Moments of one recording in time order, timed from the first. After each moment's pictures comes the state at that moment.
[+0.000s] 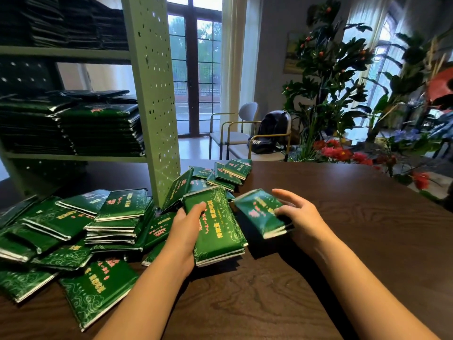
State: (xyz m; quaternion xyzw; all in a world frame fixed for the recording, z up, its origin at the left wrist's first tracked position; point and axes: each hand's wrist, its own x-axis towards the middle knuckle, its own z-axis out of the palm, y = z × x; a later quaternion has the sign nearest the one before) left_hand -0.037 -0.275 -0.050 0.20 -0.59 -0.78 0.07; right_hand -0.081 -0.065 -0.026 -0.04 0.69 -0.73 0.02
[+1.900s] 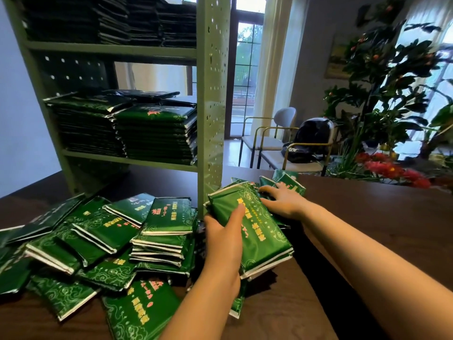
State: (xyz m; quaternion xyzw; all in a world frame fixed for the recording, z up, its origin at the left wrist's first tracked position) left_hand -0.042 -0.287 -0.028 0.22 -0.51 -0.82 0.14; right_hand -0.215 -0.179 -0.019 -0.21 0.97 -0.13 0.07
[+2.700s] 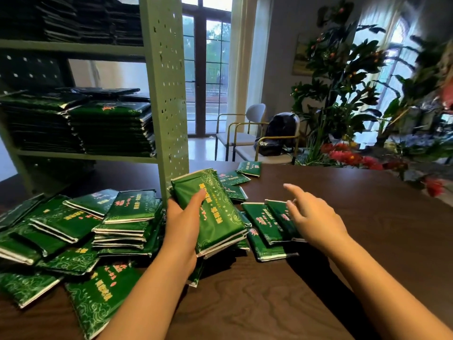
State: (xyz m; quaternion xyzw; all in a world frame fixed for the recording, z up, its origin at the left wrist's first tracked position) left_hand -0.025 -0.281 -0.019 0.18 -0.55 -0.80 0.17; right_hand -0.095 -0.064 -0.016 -0.12 0.97 -0.15 -0.11
